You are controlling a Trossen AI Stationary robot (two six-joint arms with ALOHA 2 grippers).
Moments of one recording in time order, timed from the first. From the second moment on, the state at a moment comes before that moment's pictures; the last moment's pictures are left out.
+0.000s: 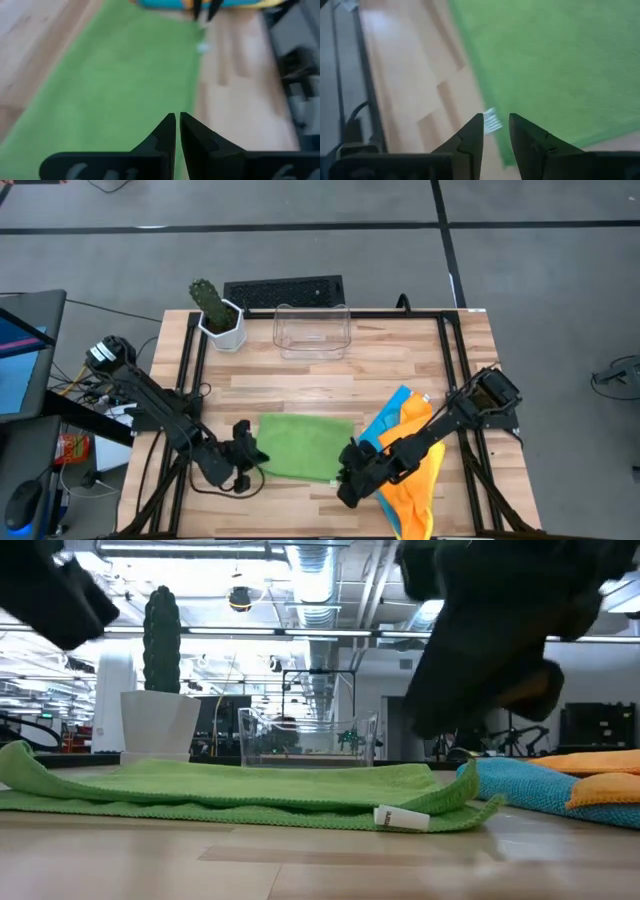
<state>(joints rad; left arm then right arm) -0.76 1.31 0.65 -0.18 -0.55 -0.77 0.59 1.90 1.12 -0.16 0.29 1.03</state>
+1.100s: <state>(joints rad) -0.78 1.41 0.68 -0.10 -0.34 -0.84 0.62 1.95 1.06 -0.16 0.24 1.10</state>
